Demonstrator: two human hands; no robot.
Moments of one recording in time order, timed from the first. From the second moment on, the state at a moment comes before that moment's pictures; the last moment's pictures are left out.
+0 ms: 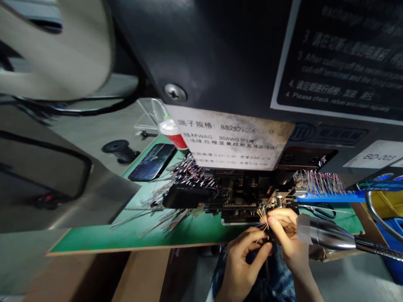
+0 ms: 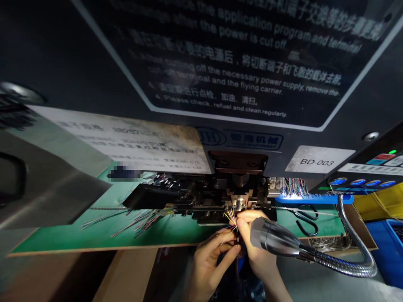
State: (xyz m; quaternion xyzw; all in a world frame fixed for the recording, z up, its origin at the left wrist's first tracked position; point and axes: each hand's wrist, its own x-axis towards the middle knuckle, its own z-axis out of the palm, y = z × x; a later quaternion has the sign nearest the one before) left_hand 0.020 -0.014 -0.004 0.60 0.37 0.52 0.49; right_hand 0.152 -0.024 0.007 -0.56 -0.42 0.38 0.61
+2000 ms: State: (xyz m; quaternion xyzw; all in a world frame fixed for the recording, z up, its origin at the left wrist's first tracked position) left_hand 0.010 -0.022 -0.008 0.70 0.31 0.55 0.34; right_hand 0.161 -0.050 0.011 -0.46 -0.62 0.17 0.62
